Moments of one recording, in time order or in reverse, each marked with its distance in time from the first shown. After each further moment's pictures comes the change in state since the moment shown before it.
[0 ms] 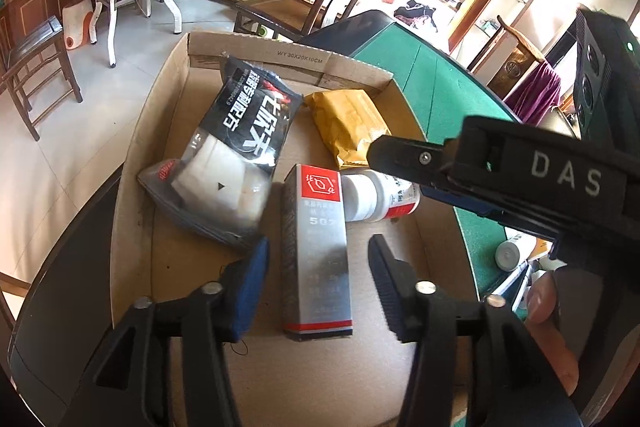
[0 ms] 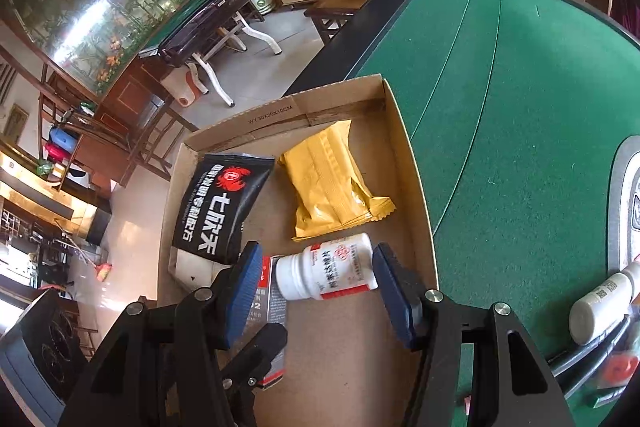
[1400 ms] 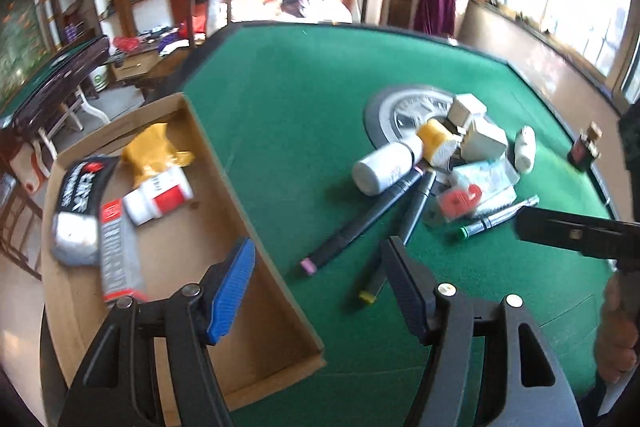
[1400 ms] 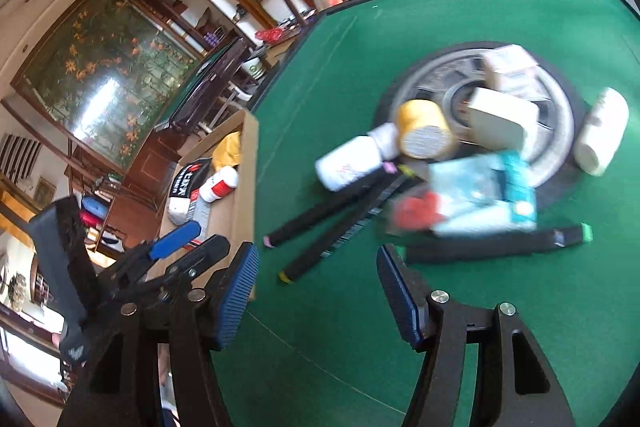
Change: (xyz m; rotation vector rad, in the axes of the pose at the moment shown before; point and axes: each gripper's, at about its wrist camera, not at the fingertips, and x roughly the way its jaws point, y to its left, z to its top) left arm -0.004 -0.171 -0.059 0.542 0.013 -0.001; right arm -0.164 -0.188 -0.147 0.207 -0.231 0.115
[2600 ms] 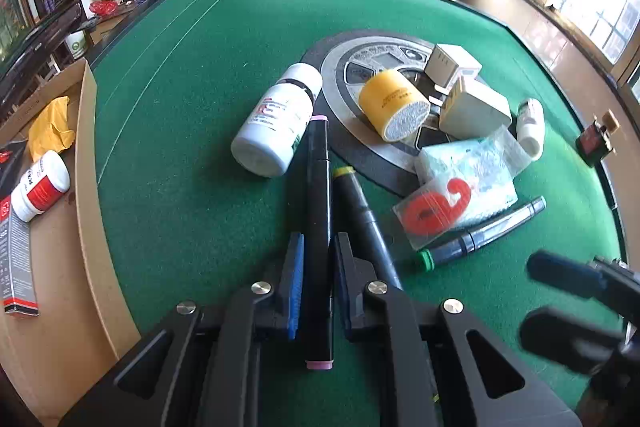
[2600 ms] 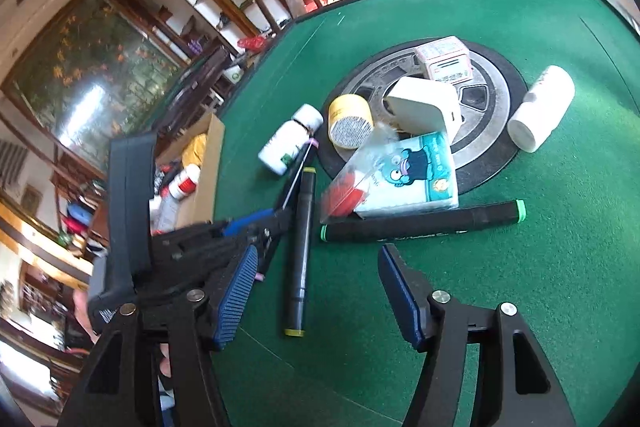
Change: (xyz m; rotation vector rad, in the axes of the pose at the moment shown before) left arm 0.063 -0.050 0.000 -0.057 0.132 -0.073; right arm -0.002 -0.024 -0.015 -0.064 0.006 -0.077
